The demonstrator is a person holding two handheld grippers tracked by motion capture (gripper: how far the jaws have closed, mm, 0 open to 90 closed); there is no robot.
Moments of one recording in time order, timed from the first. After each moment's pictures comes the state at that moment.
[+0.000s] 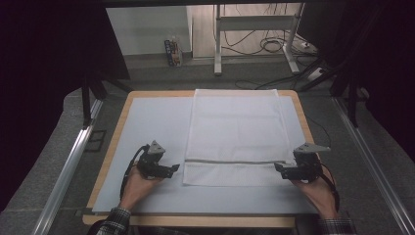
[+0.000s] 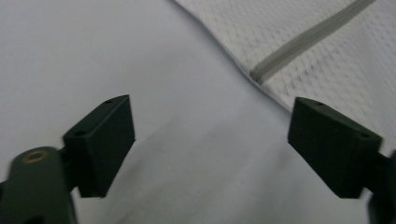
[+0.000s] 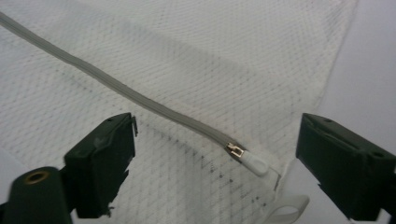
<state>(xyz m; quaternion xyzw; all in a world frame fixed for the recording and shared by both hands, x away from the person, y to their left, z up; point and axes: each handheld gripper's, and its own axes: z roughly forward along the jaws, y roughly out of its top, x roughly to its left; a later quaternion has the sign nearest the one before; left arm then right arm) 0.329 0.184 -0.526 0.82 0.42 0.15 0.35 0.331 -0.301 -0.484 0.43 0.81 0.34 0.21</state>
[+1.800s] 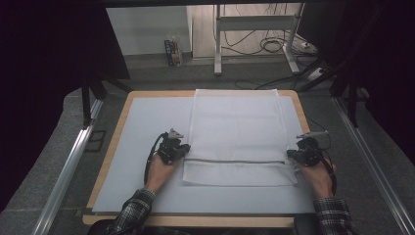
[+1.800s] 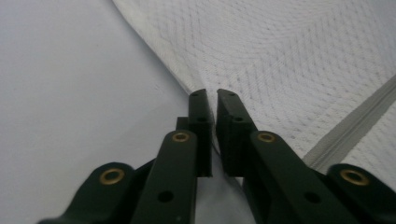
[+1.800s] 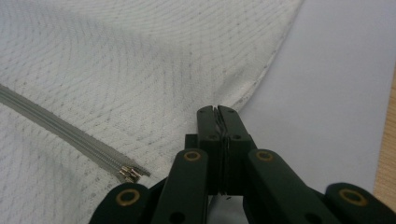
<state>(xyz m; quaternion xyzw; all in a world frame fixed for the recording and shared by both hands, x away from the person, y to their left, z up) 0.384 0.139 -0.540 0.81 0.44 0.14 0.36 0.393 -0.329 -0.507 0.50 0.81 0.29 0.15</state>
